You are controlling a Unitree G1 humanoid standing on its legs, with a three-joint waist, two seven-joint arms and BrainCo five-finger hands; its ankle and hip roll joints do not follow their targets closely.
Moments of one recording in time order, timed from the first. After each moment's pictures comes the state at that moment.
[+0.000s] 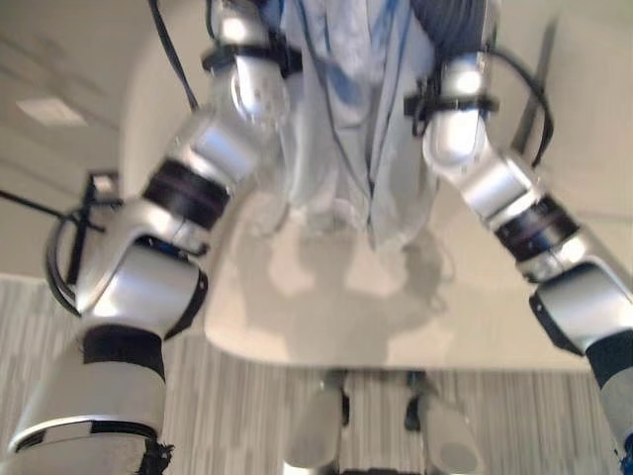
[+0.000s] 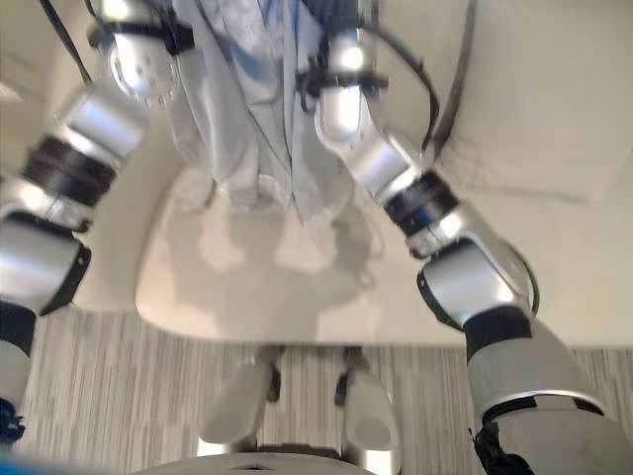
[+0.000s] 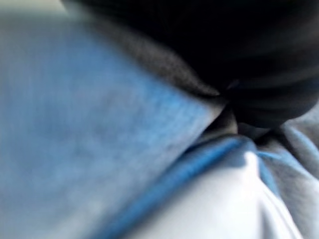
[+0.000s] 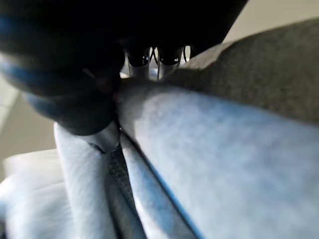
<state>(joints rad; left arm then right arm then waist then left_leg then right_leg) -1.27 0.61 -0.52 0.51 0.11 -0.07 0.78 -1.19 -0.43 0.55 0.40 -0.15 -0.08 -0.81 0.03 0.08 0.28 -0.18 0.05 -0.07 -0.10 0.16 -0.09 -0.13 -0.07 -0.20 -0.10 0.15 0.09</state>
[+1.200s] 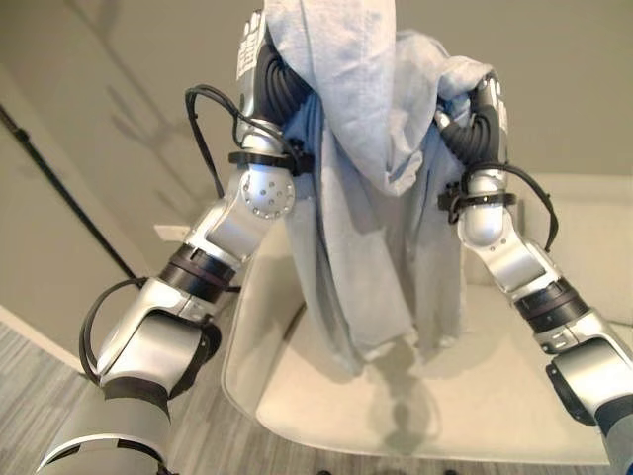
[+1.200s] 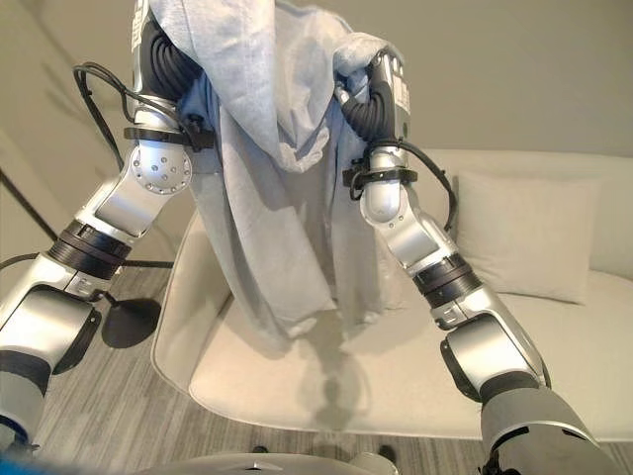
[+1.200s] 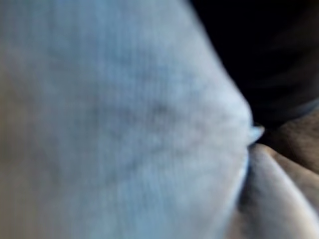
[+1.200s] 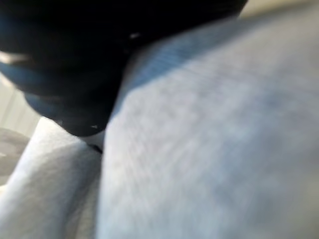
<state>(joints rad) -1.01 0.60 -0.46 0.27 0.13 -0.16 0.65 -0.92 -0.51 0.43 0.27 -0.16 -0.11 -0.63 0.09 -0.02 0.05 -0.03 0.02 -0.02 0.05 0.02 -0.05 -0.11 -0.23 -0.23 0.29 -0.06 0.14</state>
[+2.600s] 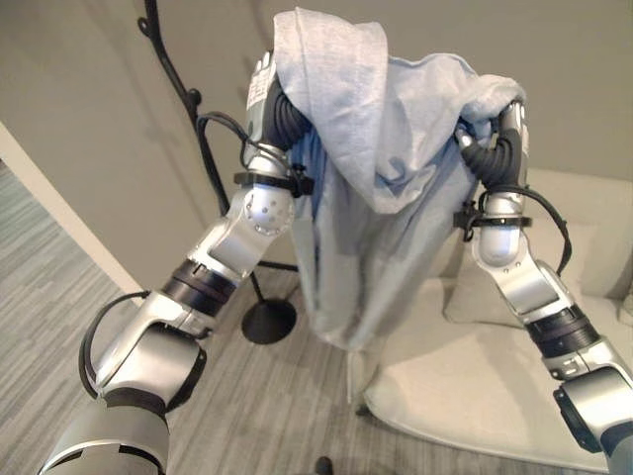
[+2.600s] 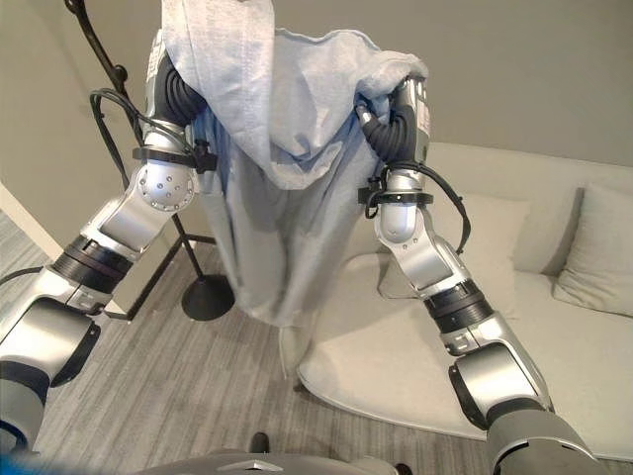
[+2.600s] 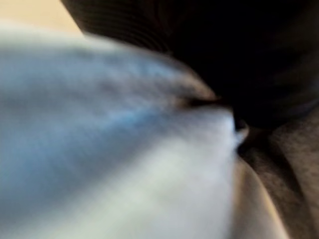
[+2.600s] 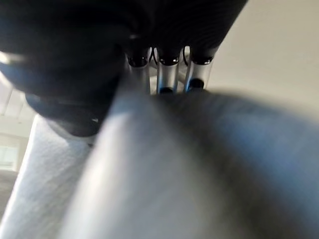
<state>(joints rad) -0.93 0.58 -0.50 0.24 0.14 -0.14 0.60 -0.70 -0.54 0.33 0.14 -0.20 -0.10 -0.64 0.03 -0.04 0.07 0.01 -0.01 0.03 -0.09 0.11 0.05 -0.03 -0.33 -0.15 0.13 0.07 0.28</state>
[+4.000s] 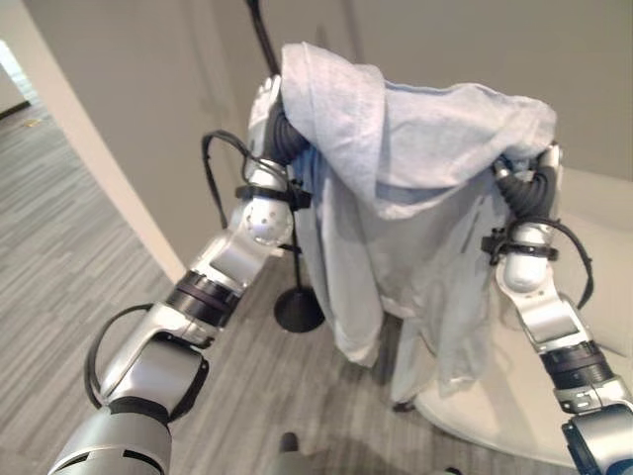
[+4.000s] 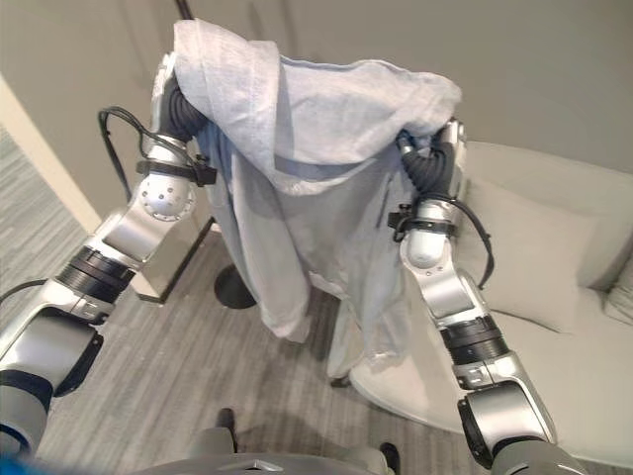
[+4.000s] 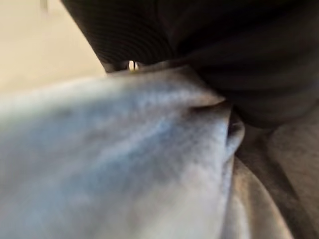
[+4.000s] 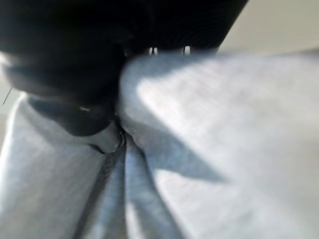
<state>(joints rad) -0.89 0.62 -0.46 0.29 0.13 -0.13 0.57 -0.52 -0.47 0.21 0.08 -0.20 -0.10 -0.63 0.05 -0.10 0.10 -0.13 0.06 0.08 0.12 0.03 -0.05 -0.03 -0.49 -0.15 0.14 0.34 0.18</state>
